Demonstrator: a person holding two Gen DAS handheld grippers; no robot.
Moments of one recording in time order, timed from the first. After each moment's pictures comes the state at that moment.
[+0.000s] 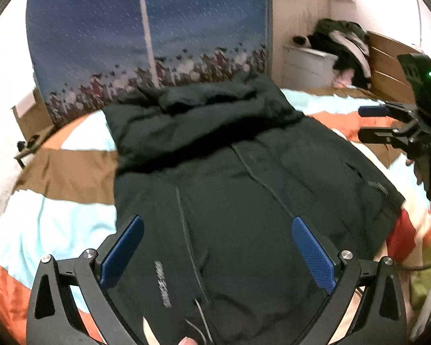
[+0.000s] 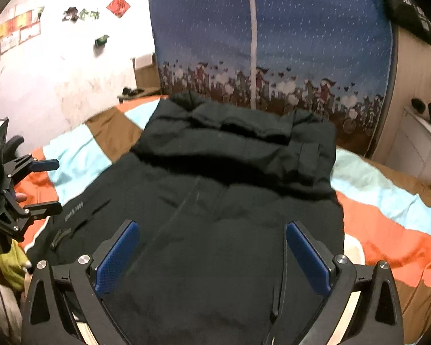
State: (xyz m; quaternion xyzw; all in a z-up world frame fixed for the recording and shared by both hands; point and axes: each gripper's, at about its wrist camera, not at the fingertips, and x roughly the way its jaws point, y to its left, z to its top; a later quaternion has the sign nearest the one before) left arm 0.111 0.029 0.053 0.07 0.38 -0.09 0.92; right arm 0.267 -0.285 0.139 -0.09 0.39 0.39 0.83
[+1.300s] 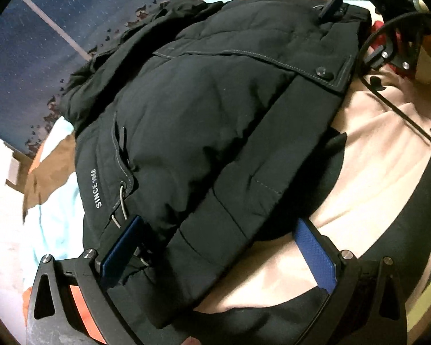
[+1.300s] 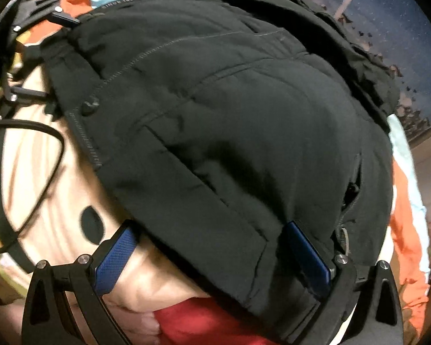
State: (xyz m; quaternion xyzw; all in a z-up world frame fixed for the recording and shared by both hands) left arm 0.026 -0.012 -0.086 0.32 0.46 -0.13 0.82; right arm 0.156 -0.291 0.011 -0.37 0.45 0.40 0.71
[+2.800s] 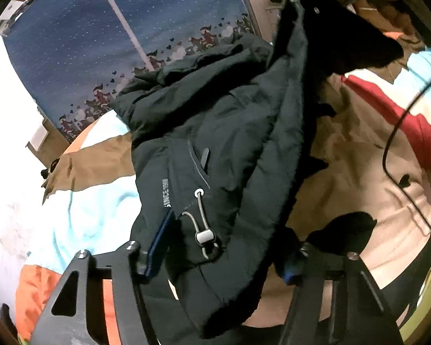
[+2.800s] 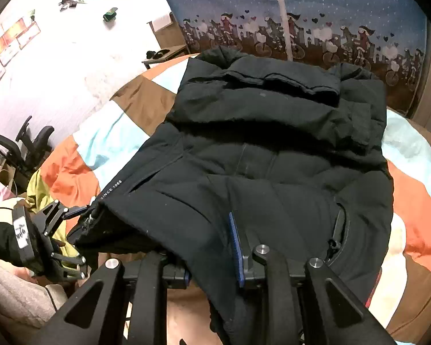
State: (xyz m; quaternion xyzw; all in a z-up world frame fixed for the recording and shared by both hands) left arm 0.040 0.011 -0.004 0.22 0.39 -0.06 0.89; right arm 0.291 -0.244 0.153 -0.06 0.51 0.45 0.73
